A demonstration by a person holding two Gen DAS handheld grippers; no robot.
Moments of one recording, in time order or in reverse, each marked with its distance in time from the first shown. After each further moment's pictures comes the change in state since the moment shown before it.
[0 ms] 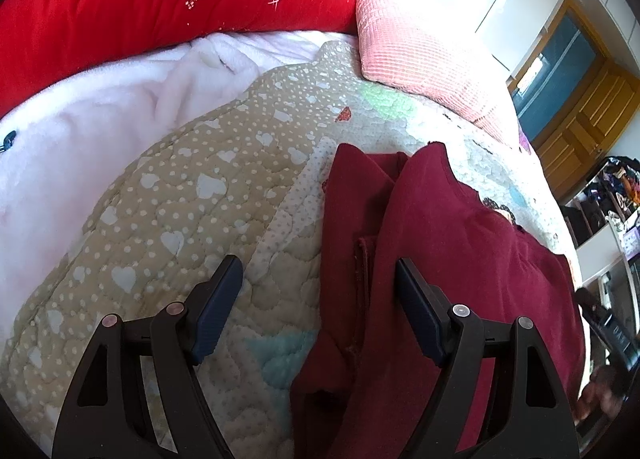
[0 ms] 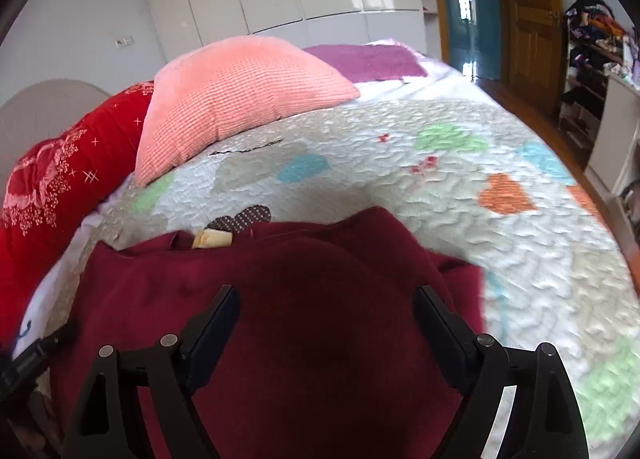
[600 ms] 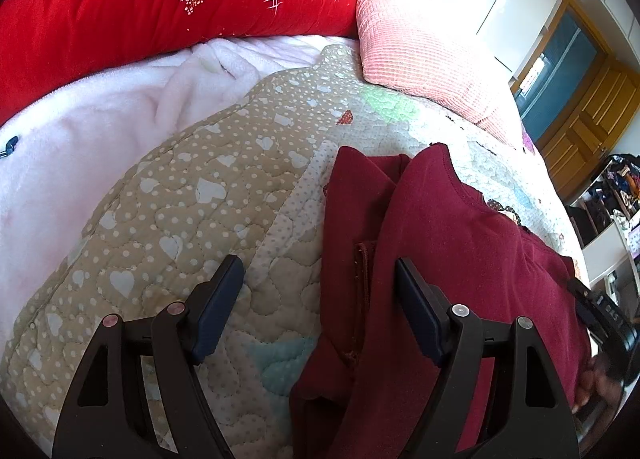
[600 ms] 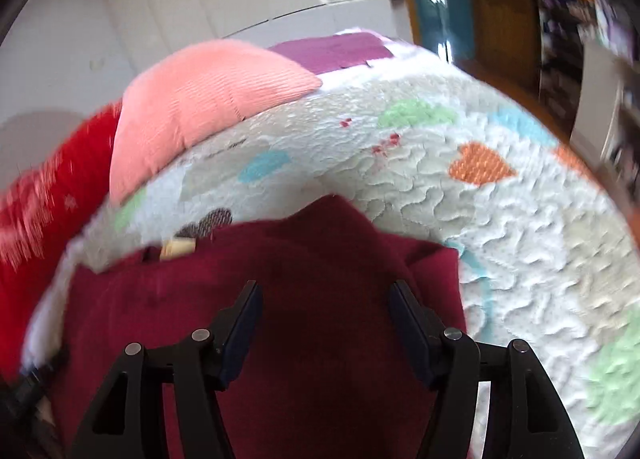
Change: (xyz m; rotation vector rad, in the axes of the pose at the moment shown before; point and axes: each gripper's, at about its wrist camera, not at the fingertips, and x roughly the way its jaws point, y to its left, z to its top) left arm 0.005 -0.003 -0.002 0.010 -0.033 0.023; right arm 0.028 -0.029 -0.001 0.149 0.007 0.031
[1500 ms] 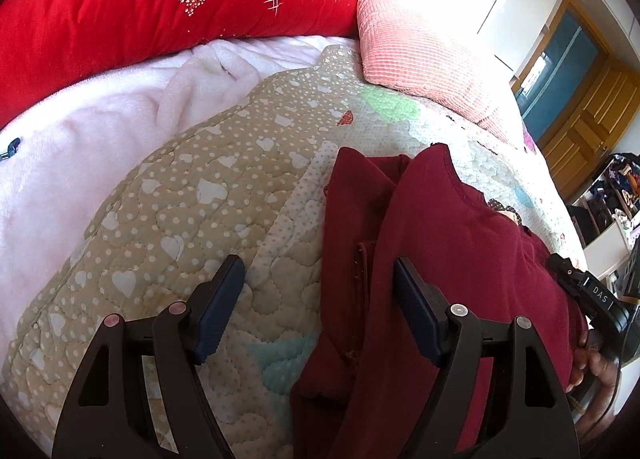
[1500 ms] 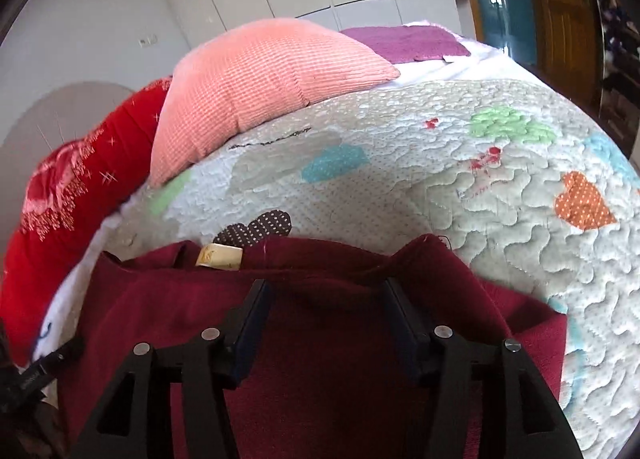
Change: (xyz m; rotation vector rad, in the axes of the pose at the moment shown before) left arm -0.002 -0.001 -0.001 0.002 -0.001 0.004; right arm 0.037 0.026 0.016 -0.141 0.043 0.179
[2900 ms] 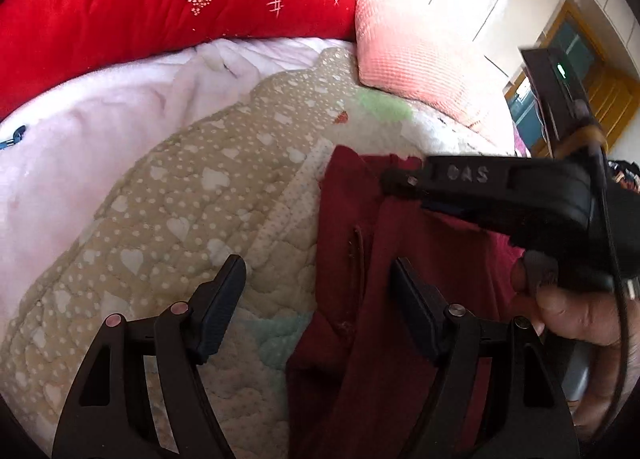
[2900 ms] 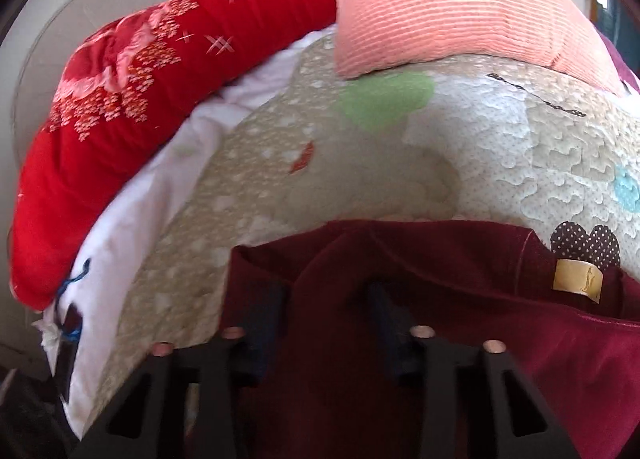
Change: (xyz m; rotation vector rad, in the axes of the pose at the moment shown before) left arm -0.016 0.003 -0.003 -0.036 -0.002 -0.043; right arm 0.094 0.226 -0.001 -0.241 0.338 0.137
